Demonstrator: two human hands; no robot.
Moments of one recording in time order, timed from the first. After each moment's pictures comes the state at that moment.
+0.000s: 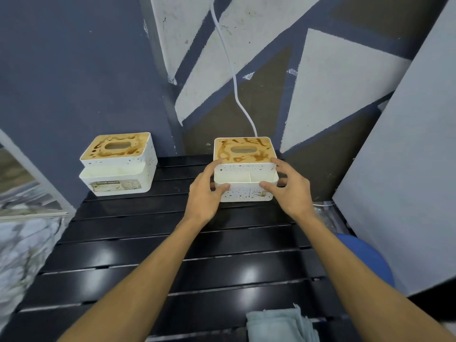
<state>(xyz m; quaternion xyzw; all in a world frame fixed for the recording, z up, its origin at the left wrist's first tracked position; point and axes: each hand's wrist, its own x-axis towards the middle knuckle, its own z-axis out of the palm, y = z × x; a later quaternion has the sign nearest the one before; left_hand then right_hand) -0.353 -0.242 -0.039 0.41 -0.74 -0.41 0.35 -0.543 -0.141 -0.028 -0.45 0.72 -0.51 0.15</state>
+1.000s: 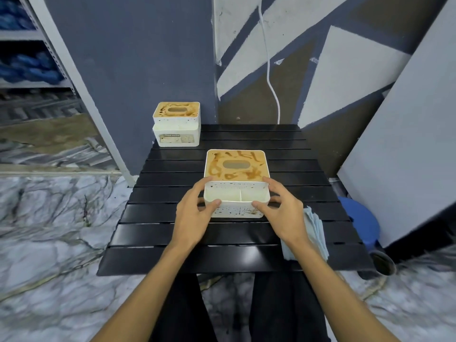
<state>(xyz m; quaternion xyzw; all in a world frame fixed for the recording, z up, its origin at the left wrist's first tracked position) -0.137 -0.062 -0.038 0.43 -0.68 -0.43 0.40 -0.336 0.026 -0.028 -0.47 0.68 -0.53 0.20</state>
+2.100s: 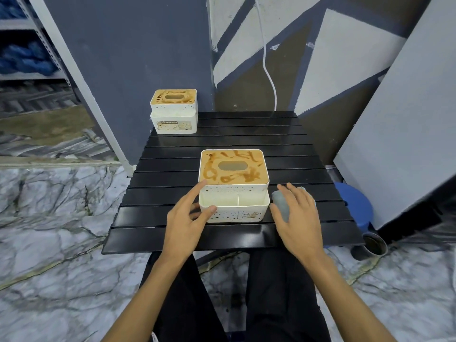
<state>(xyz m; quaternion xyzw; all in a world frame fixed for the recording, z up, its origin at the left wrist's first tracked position) -0.104 0.000 -0.040 0.43 -0.67 -0.44 0.41 -0.331 0.096 -0.044 -0.51 0.79 -0.34 0.00</state>
